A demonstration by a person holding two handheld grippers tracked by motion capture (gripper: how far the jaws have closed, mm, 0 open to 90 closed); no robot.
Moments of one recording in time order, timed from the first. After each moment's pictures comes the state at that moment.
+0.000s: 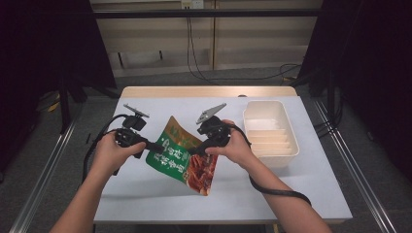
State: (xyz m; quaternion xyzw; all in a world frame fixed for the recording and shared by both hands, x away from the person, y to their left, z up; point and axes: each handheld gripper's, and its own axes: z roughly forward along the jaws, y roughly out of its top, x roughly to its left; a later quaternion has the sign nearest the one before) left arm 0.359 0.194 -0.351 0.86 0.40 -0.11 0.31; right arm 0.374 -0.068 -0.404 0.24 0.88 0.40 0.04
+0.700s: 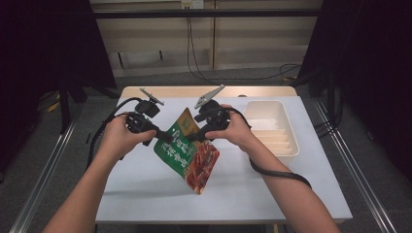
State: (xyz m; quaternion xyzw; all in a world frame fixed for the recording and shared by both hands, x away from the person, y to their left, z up) left arm 0.367 0.156 -0.311 0.89 0.34 -0.09 0.29; right arm 0.401 -0.069 -0.370 0.21 0.89 0.41 0.03
